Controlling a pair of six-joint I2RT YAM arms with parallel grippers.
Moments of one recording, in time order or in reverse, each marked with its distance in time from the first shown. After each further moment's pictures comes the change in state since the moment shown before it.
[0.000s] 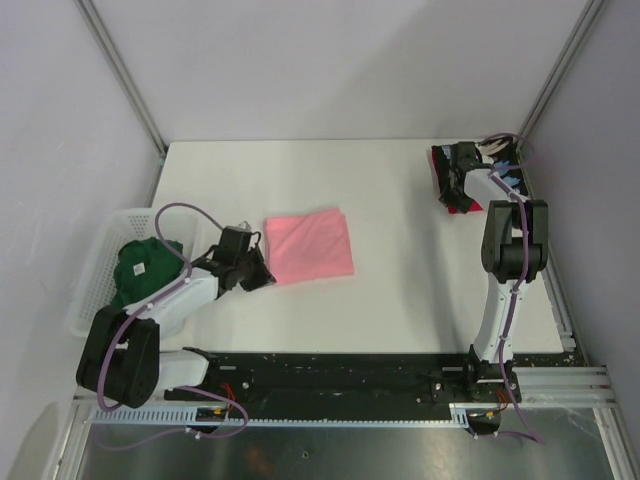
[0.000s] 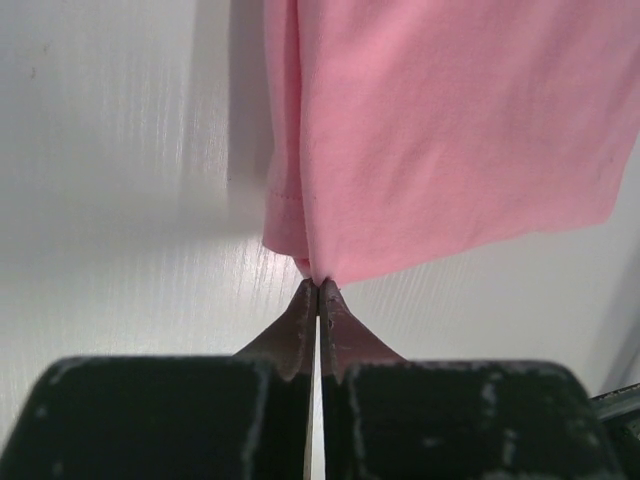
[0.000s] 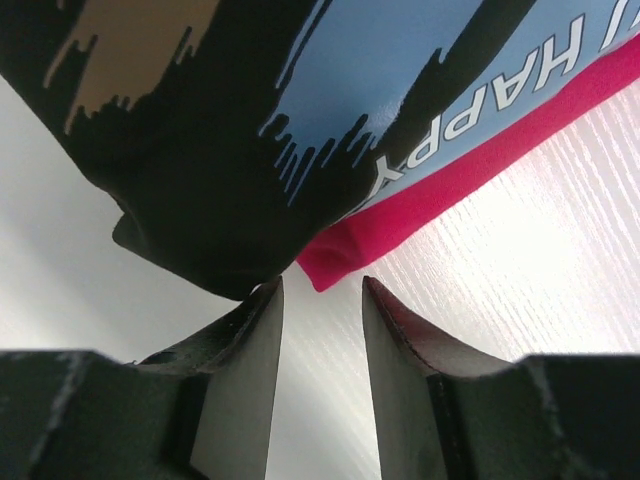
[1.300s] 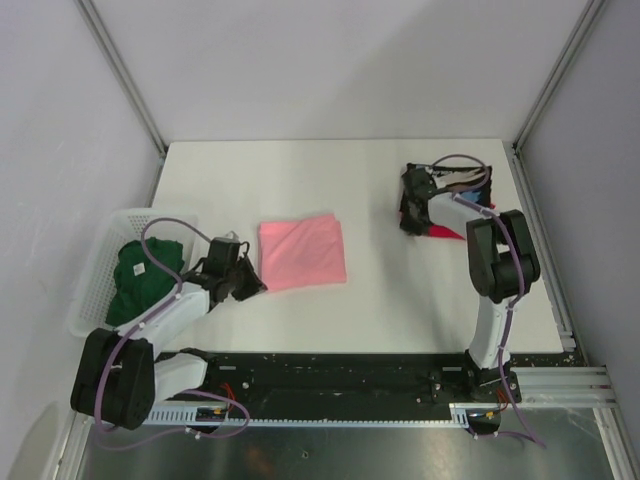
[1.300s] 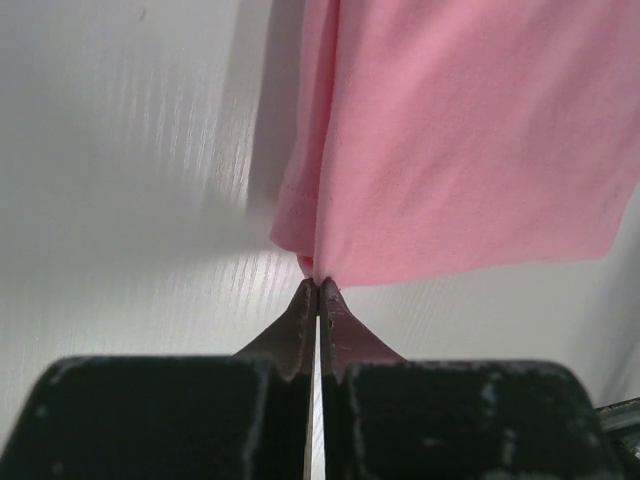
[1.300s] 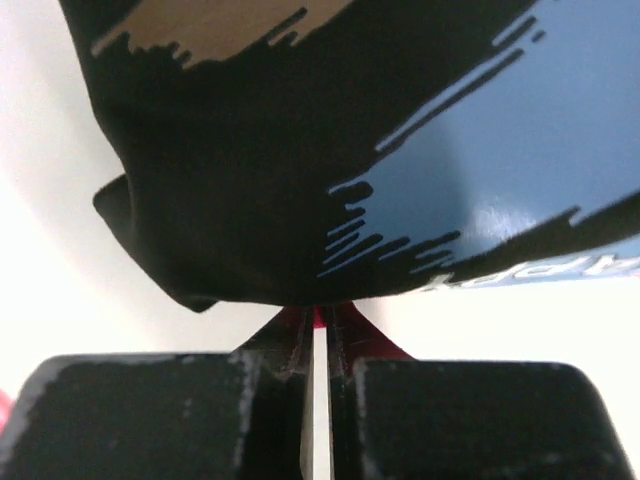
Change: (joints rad) left arm 0.066 -0.112 -0.106 -0.001 -0.001 -0.017; right arm 0.238 -0.130 -0.262 0.086 -0.049 0.074
